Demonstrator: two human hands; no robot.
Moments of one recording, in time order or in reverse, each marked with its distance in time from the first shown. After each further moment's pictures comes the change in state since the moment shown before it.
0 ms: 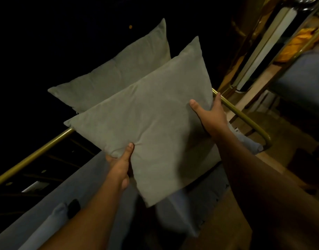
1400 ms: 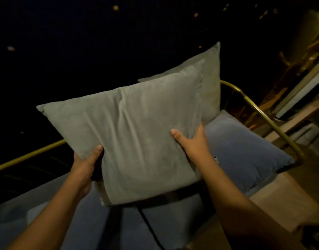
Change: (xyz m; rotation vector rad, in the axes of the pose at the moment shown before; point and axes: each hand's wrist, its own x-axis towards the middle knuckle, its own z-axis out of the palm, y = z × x) left_hand -0.176 0.076 -0.276 0.047 0.153 0.372; right_hand -0.259 -0.037 0.078 0.123 -0.333 -0.275
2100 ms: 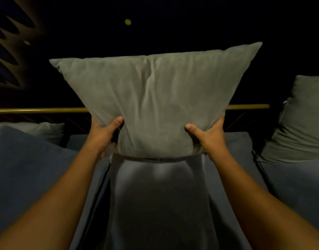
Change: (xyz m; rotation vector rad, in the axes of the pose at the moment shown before) left_hand 0.093 0.002 -0.317 -0.007 0.352 0.026; right_hand -0.045 -0.073 0.345 -0.010 -0.338 -0.168
